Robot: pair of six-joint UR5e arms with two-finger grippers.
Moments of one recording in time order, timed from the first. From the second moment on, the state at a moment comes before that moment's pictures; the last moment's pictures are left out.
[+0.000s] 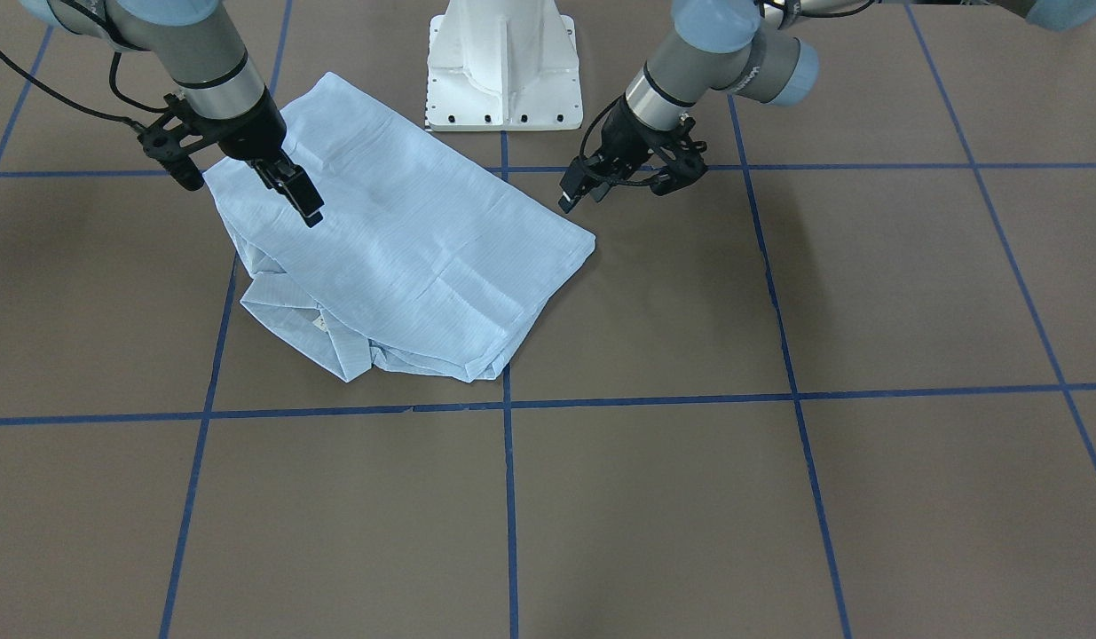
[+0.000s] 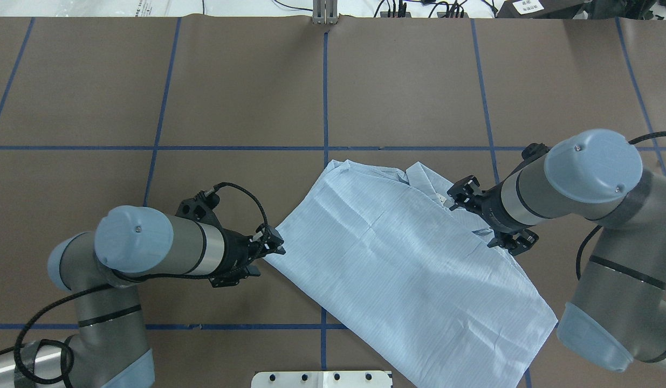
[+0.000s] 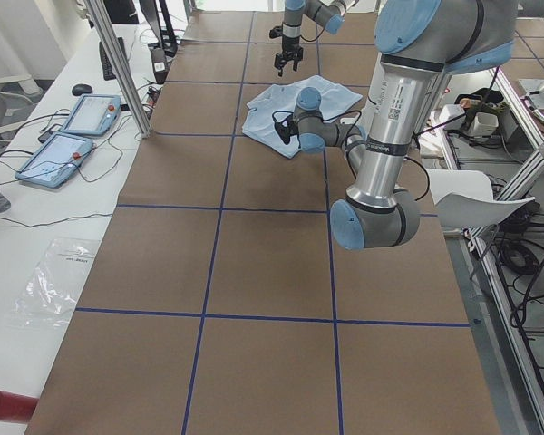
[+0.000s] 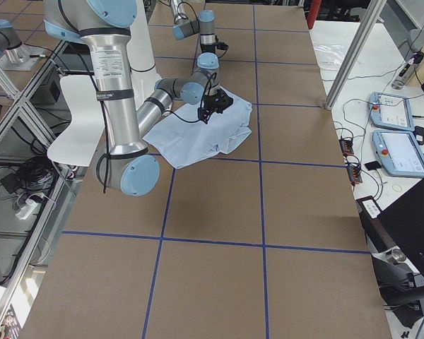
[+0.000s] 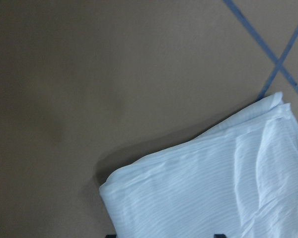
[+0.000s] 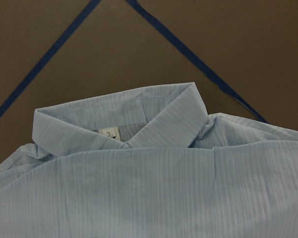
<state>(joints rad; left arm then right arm) -0.36 -1.94 -1.84 -2.12 -1.80 -2.03 0.60 -1.38 2.12 -1.53 1.92 1.97</state>
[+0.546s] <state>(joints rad) -0.32 -1.98 -1.77 -2.12 -1.76 -2.04 0.63 -1.38 2.10 -1.53 1.92 1.92</state>
